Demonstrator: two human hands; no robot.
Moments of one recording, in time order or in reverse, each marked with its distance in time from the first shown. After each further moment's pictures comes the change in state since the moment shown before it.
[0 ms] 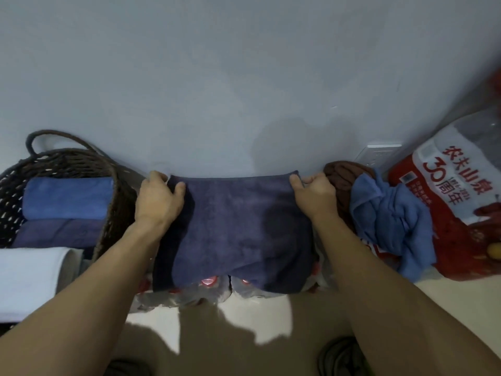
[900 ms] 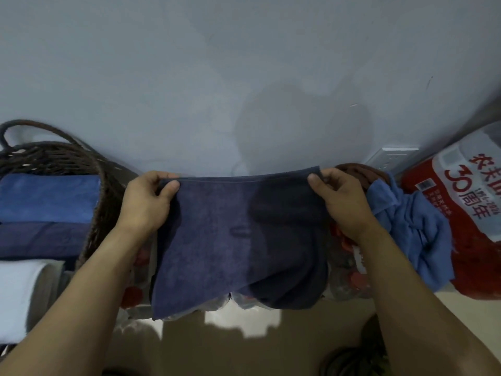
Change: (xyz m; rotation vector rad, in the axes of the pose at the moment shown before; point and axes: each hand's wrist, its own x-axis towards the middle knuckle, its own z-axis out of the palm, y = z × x) left_hand 0.006 -0.009 -0.007 -0.335 -0.033 0.120; right_hand -0.005 -0.004 -0.035 0.518 -0.293 -0.135
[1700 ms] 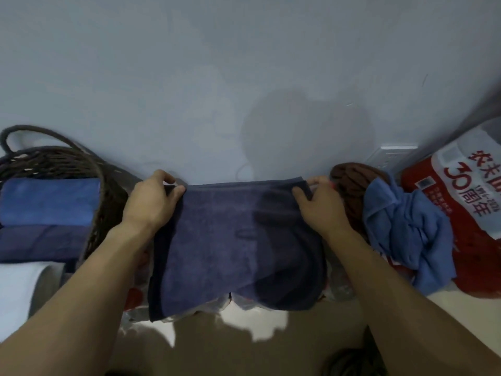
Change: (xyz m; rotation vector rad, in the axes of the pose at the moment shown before) left_hand 0.011 -0.001 0.005 0.388 -0.090 -0.040; right_hand 0.009 0.031 0.020 -0.625 0.113 0.028
